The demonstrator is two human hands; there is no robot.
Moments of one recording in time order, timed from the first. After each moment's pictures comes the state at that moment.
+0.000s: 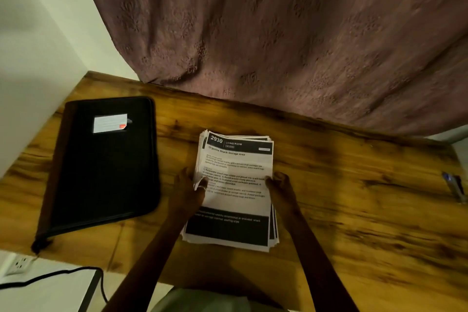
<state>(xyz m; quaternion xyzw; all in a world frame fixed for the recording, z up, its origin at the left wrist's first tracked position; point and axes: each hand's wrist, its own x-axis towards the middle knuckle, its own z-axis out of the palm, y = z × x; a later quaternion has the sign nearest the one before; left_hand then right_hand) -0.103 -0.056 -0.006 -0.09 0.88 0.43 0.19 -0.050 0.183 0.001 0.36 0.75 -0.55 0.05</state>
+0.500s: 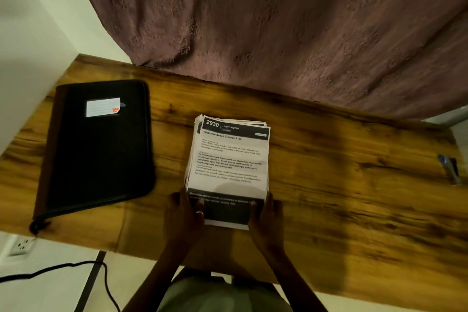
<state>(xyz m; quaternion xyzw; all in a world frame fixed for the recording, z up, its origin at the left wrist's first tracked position) -0.002 -0.061 -0.017 -0.05 0.94 0.31 0.16 0.047 0.130 -0.015 0.32 0.88 -0.36 0.04</state>
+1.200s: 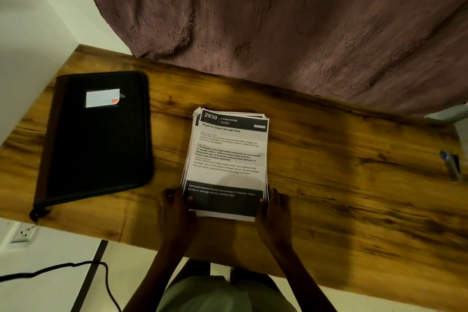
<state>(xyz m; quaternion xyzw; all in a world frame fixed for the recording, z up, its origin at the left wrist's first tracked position) 0.019 -0.061 -0.013 -0.08 0.95 0.27 0.13 0.058 0.154 -0.022 0.30 0.90 -0.30 0.03</state>
